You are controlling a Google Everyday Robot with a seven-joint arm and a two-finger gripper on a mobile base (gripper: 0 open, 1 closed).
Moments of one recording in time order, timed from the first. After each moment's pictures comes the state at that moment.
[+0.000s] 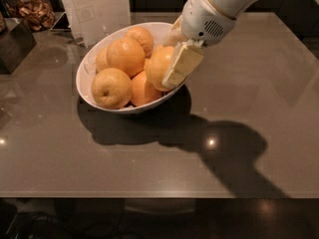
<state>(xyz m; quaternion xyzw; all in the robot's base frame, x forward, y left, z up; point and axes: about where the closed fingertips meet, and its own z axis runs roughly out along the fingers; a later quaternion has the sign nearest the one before) 0.534 -0.030 0.957 -0.69 0.67 0.14 0.23</state>
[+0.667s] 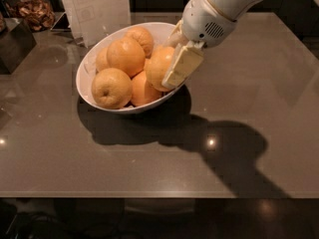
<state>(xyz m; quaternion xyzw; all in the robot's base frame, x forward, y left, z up) 0.534 -0.030 0.953 -0.69 0.67 0.14 0.23</state>
